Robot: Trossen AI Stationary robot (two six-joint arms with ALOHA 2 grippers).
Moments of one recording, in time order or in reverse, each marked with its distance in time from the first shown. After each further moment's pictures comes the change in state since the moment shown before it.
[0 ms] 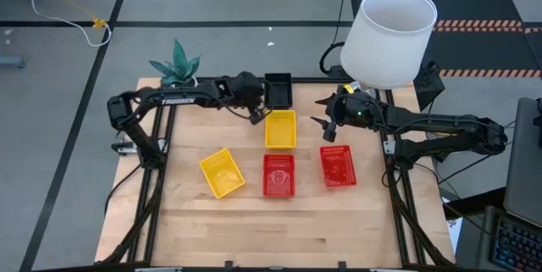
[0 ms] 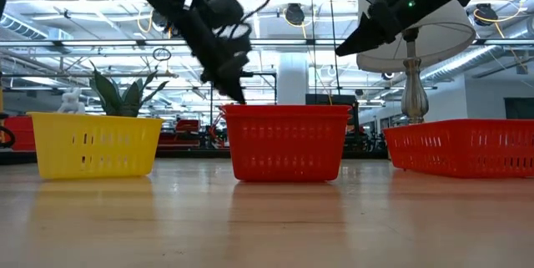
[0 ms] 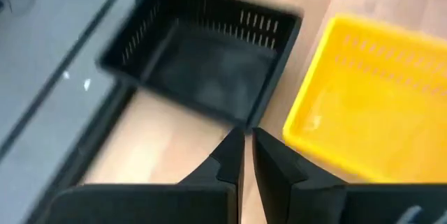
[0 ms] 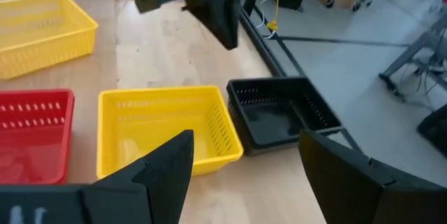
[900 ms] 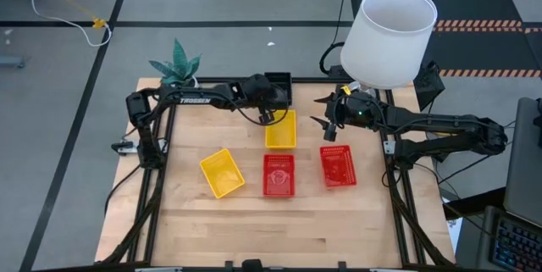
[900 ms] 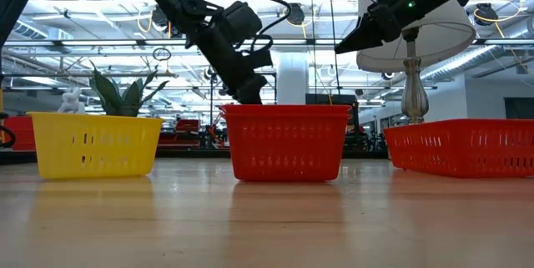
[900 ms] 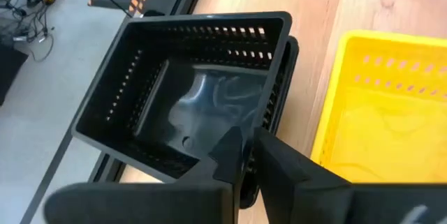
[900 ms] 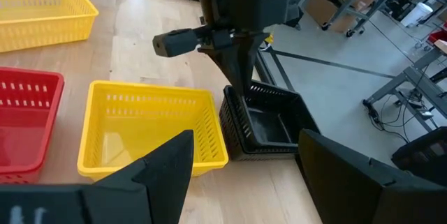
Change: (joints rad) left arm -0.012 0.174 0.090 0.136 -0.039 0.180; right arm 0.000 0.000 0.000 0.031 0.001 -0.155
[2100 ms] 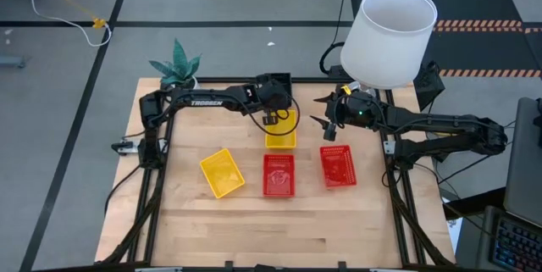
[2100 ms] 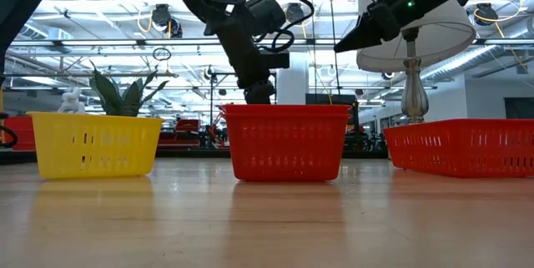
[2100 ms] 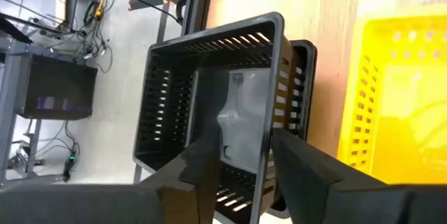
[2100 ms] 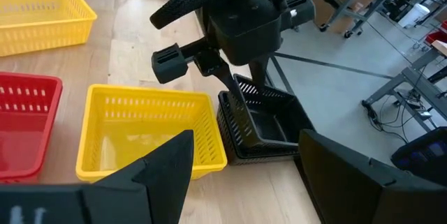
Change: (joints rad) left arm -0.087 0.108 0.217 -0.208 -0.251 0.191; right arm 0.000 0.000 0.000 0.009 0.003 0.005
